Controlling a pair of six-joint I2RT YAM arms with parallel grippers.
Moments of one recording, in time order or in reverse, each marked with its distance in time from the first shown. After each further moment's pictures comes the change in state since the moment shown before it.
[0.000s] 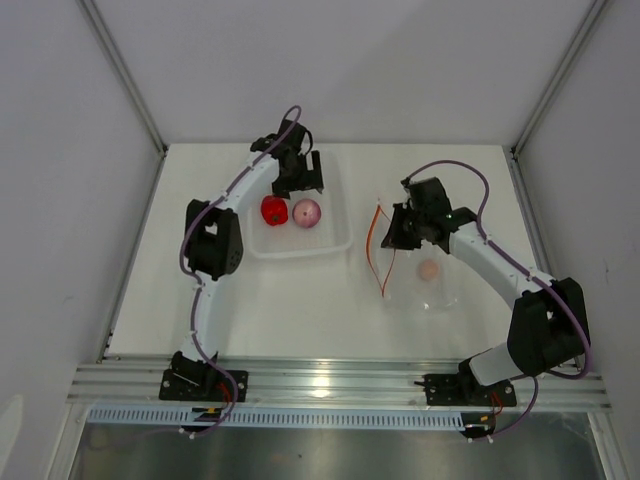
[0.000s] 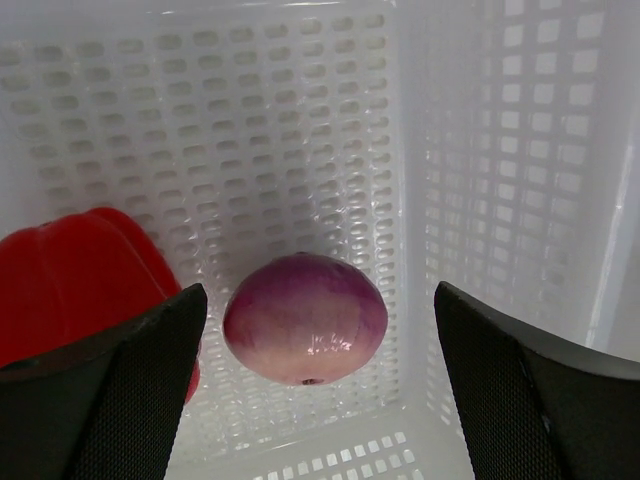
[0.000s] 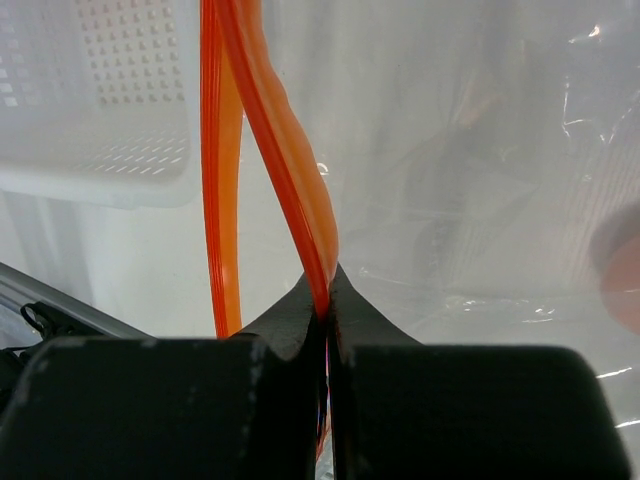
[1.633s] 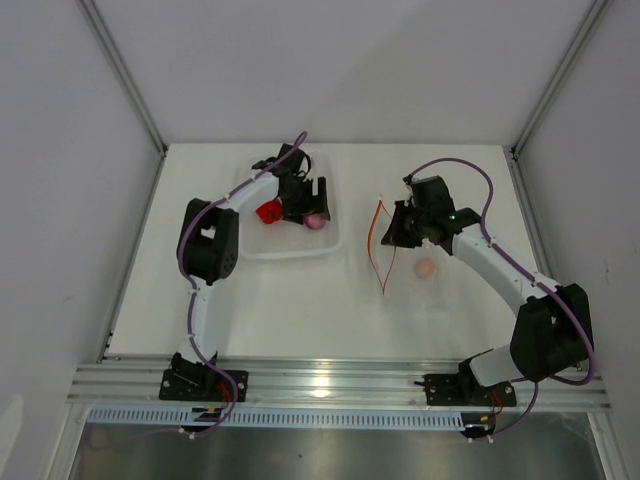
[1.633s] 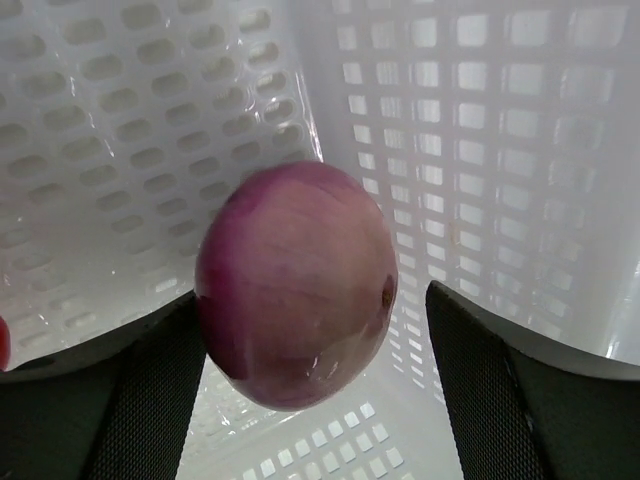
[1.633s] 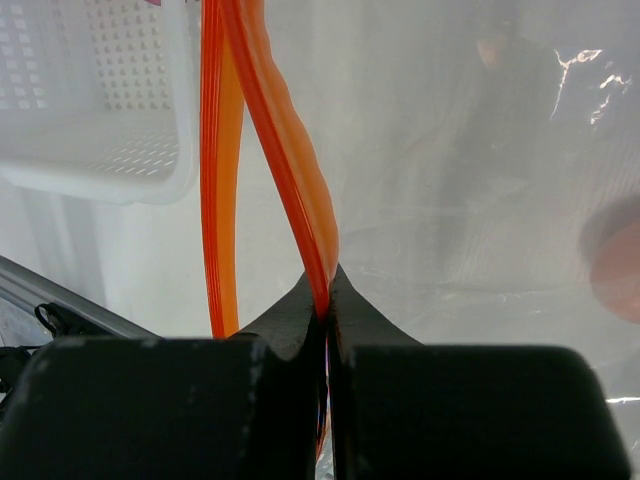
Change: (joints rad) left arm -0.004 -0.082 -0.340 0.191 0.295 0.067; right arm -0.002 -0.031 0.000 0.012 -0.006 0.008
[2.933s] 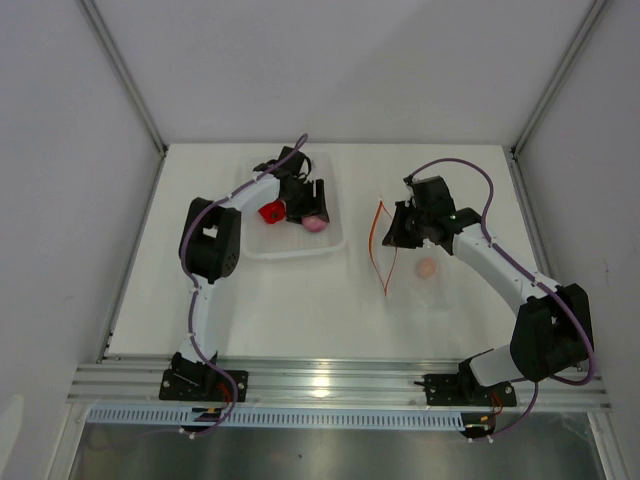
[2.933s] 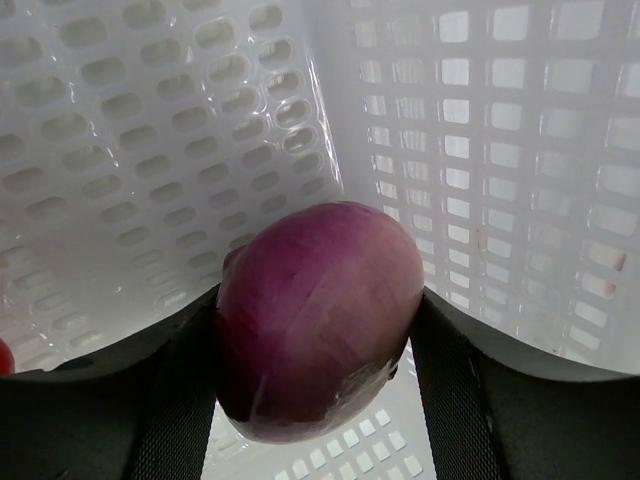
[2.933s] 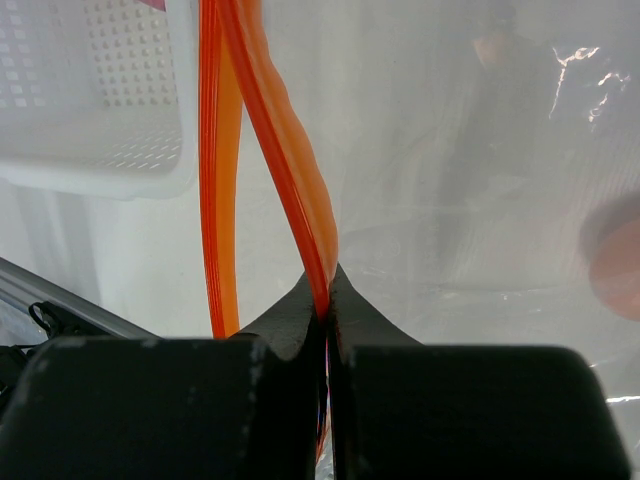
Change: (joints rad) left arm 0.002 0.025 -0.005 0.042 0.019 -0.007; right arm -0.005 0.000 0.000 -0.011 0.000 -0.011
